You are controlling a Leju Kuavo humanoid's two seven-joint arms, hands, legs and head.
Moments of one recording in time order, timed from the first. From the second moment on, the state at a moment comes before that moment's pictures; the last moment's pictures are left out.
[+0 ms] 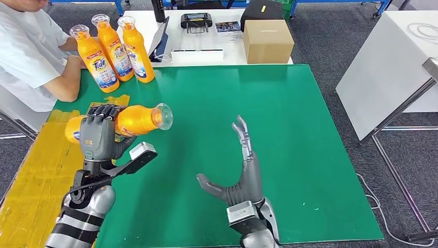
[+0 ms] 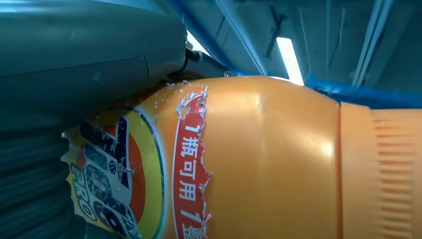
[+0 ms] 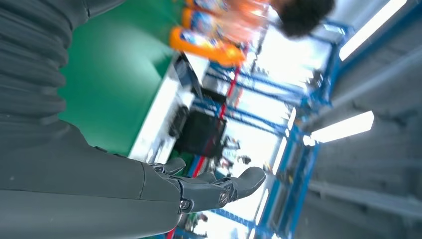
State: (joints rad) left arm -0.27 0.04 -0.23 -1.44 -1.17 0.58 -0.14; right arm -0.02 0.12 0.57 -1.62 0.37 -0.46 -0.47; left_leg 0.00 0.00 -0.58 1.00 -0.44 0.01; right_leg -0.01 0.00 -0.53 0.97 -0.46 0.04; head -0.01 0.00
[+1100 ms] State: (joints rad) left arm -0.44 0.24 -0.26 -0.93 -1.10 0.09 -0.17; right arm 0.02 0.11 0.49 -1.80 0.34 -0.41 -0.48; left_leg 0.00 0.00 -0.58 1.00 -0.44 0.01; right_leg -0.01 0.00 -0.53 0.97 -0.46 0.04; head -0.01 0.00
